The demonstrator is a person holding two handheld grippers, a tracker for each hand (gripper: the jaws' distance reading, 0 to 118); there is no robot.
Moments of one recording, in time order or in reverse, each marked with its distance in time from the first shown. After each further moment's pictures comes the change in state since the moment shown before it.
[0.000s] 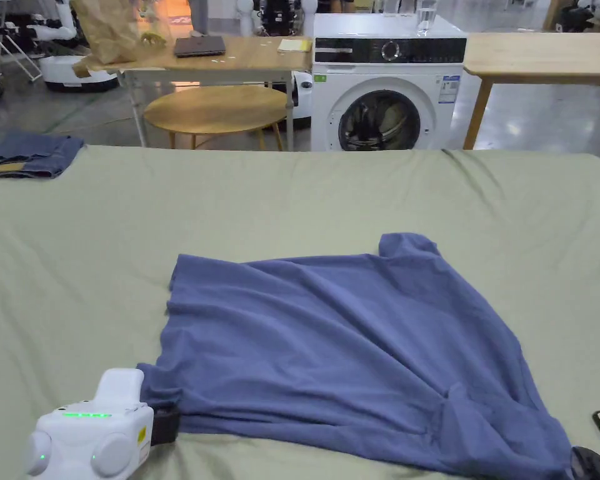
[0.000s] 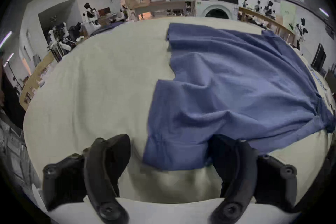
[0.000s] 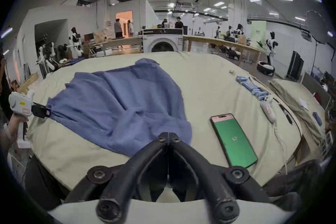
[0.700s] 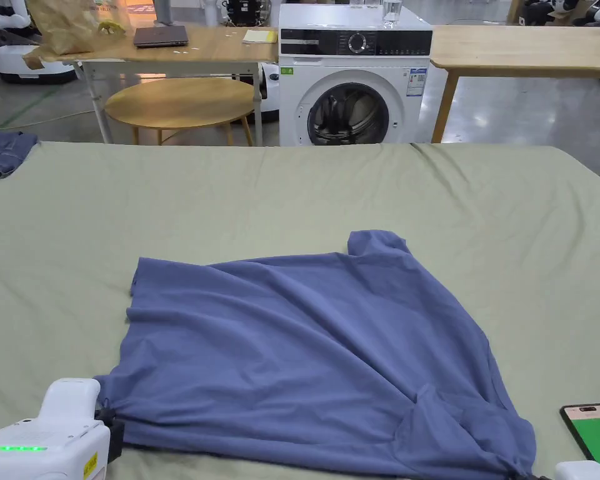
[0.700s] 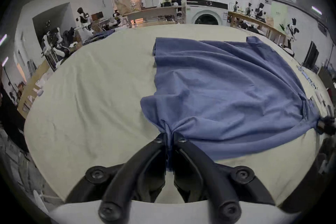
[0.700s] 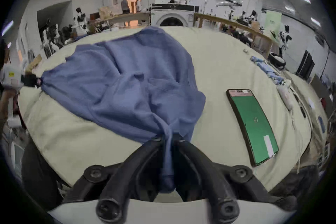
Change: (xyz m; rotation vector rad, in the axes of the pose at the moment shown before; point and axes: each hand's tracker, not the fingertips) left arm 0.019 0.007 0.075 0.081 -0.042 -0.033; right arm 0.000 -0.022 -0.037 -0.153 0.122 -0.001
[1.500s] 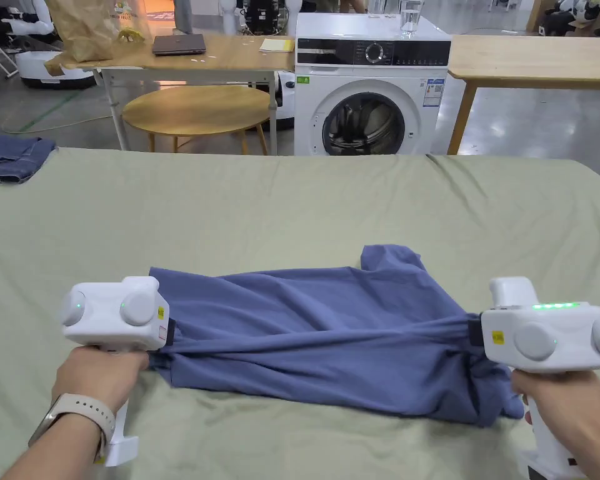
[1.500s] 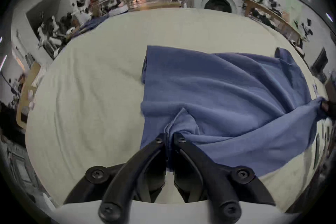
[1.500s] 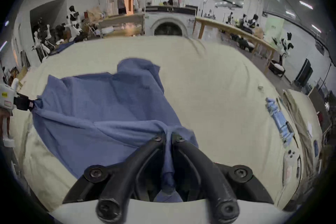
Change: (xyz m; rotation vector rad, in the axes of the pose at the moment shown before) left arm 0.010 0.153 -0.120 -0.222 -0.003 0.102; right arm -0.008 0.206 -0.159 -0.076 -0.082 0.077
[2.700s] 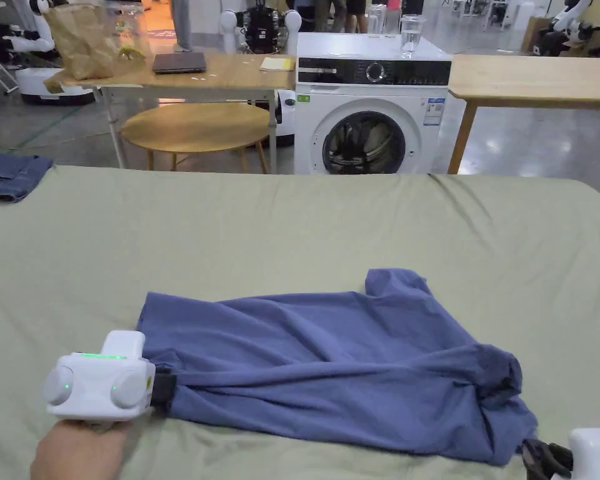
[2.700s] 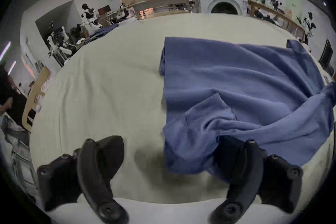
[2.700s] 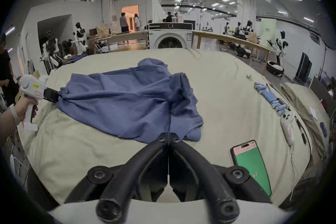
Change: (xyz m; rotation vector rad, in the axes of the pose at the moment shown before) left arm -0.019 -0.027 -0.046 0.105 0.112 -0.081; right arm -0.007 -0.123 0.110 0.185 0.039 -0.046
